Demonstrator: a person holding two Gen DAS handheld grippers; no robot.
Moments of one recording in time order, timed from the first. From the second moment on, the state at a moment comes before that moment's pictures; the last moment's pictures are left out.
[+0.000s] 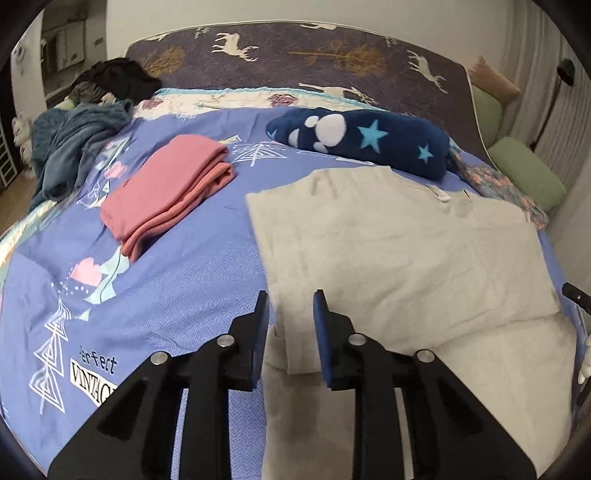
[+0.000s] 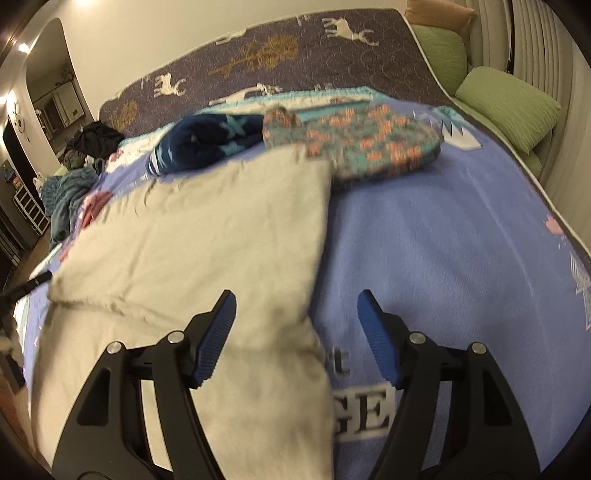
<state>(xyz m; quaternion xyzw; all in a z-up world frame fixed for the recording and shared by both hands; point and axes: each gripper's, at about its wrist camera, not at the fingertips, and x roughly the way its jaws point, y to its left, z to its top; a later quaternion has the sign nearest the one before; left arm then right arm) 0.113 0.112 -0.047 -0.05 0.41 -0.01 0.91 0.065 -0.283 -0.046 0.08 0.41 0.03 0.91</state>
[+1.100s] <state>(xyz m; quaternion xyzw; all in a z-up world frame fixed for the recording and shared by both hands) 0.180 -0.096 -0.007 0.05 0.38 -0.28 0.88 0.126 -0.377 -0.069 0.28 0.42 0.06 0.86</state>
